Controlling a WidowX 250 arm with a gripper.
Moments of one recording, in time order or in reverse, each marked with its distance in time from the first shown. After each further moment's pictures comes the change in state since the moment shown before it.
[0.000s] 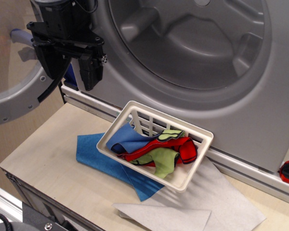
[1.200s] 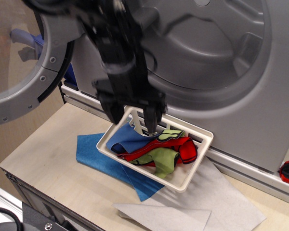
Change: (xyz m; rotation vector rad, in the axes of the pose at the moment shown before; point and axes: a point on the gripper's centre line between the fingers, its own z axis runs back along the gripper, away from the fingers) arm 0.019 -0.076 -0.086 -0.072 -0.109 0.033
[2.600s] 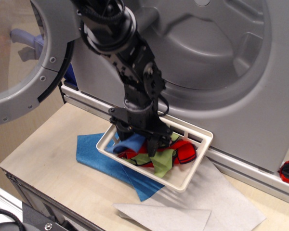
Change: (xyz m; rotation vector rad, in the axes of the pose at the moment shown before) arm 0.003 0.013 -0.064 0.131 0.028 -0.053
